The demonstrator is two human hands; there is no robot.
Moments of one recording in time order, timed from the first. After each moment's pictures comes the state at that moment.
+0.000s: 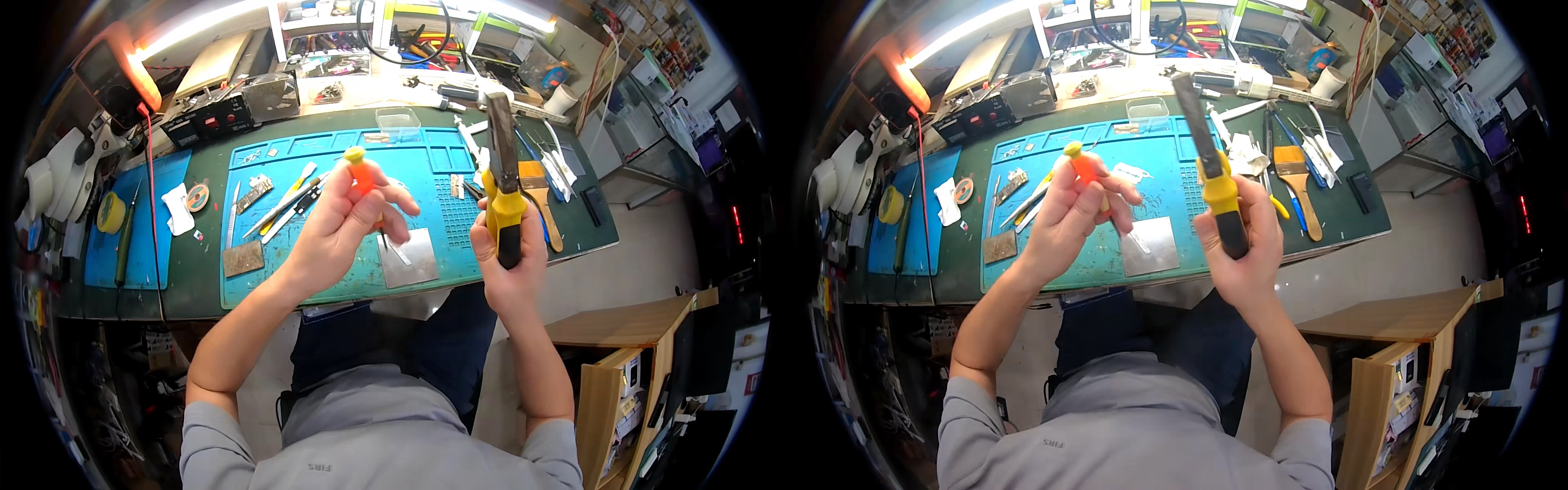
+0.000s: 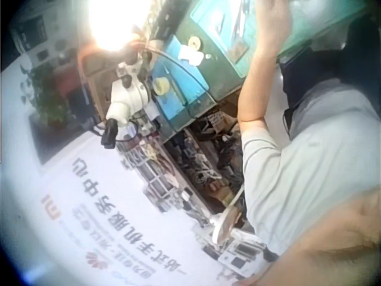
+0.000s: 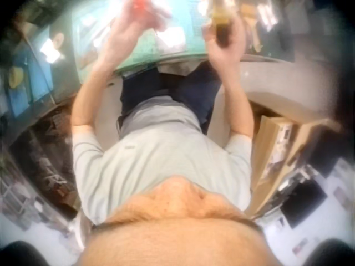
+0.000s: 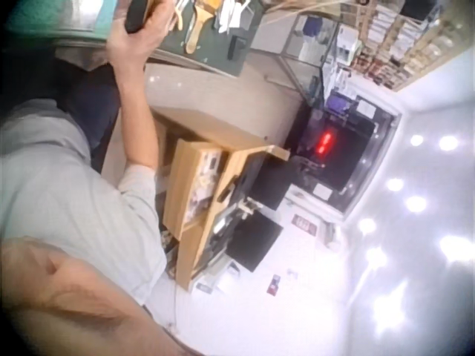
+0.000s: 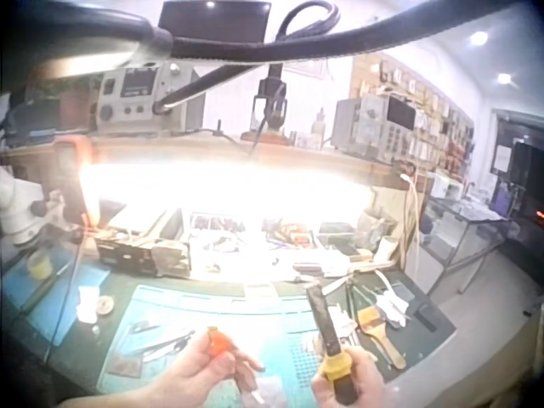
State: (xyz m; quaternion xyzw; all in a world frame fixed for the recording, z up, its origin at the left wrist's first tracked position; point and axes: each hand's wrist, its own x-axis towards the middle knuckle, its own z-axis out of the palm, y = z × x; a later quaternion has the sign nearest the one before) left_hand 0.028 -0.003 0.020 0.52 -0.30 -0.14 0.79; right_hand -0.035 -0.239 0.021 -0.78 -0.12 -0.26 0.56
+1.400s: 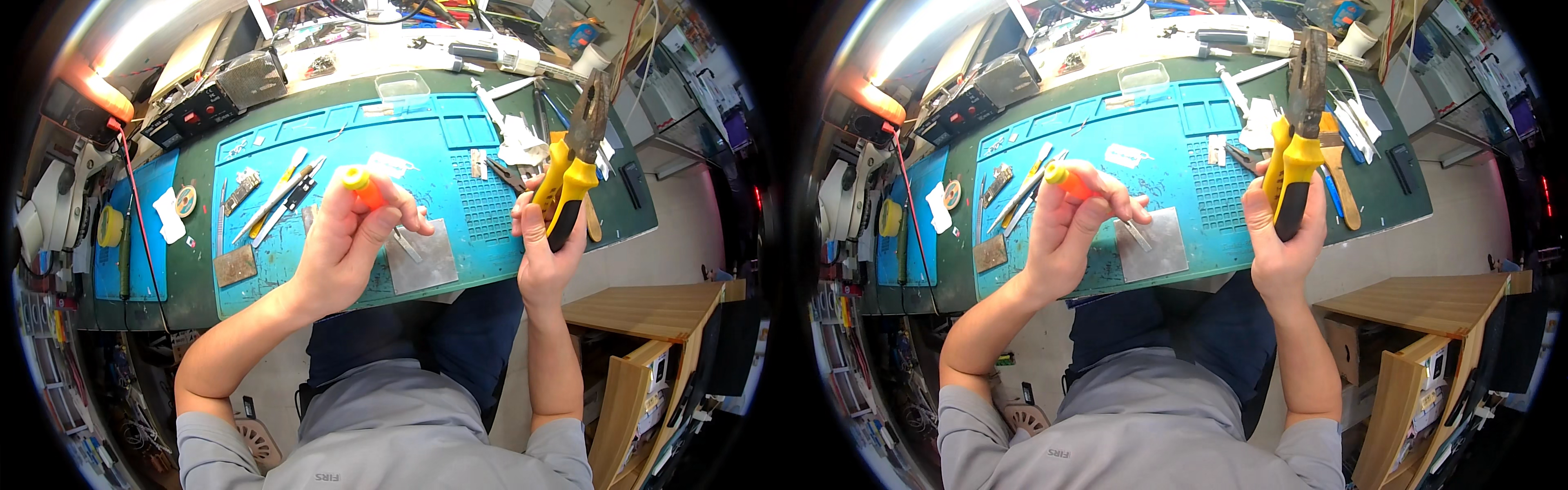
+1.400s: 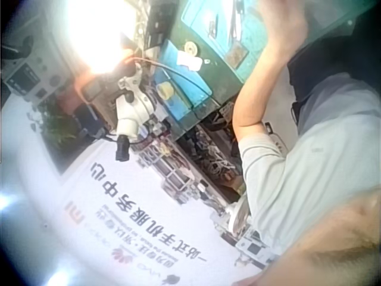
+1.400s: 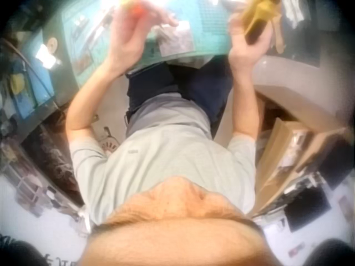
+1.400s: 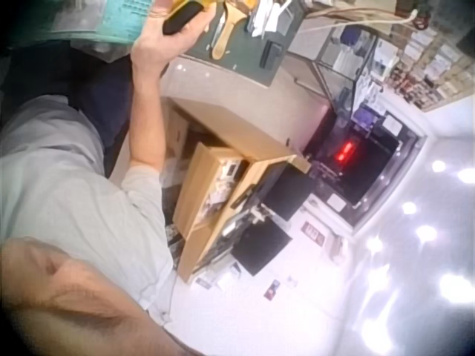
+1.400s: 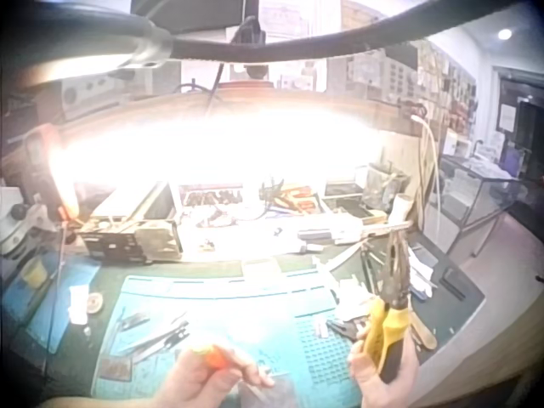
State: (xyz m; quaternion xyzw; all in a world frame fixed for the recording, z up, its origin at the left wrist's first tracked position) left_hand 0.026 -0.016 -0.008 0.56 -0.33 -0.08 0.75; right_hand -0.019 -0.257 -0.022 -0.68 -0.04 -0.28 0.68
